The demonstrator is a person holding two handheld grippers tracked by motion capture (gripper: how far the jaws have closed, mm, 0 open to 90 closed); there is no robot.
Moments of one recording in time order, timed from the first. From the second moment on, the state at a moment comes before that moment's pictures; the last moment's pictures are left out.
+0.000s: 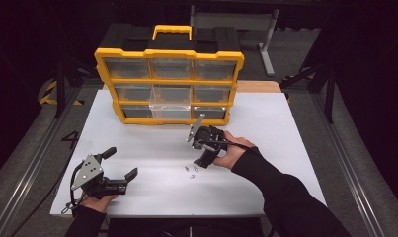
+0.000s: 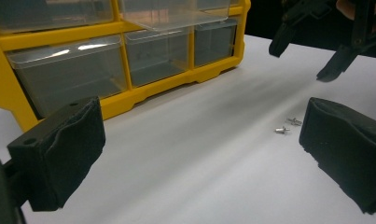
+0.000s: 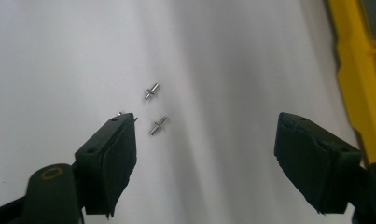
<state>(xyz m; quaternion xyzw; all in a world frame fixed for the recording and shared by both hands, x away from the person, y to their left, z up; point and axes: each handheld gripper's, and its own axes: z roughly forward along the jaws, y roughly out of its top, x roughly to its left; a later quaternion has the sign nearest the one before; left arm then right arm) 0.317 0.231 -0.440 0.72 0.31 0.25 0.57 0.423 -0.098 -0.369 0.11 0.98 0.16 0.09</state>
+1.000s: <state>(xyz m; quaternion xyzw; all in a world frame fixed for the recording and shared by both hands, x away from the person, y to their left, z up) 0.317 0.229 -0.441 0.72 0.30 0.25 0.57 0.424 -0.080 -0.420 0.10 0.99 0.10 0.04</state>
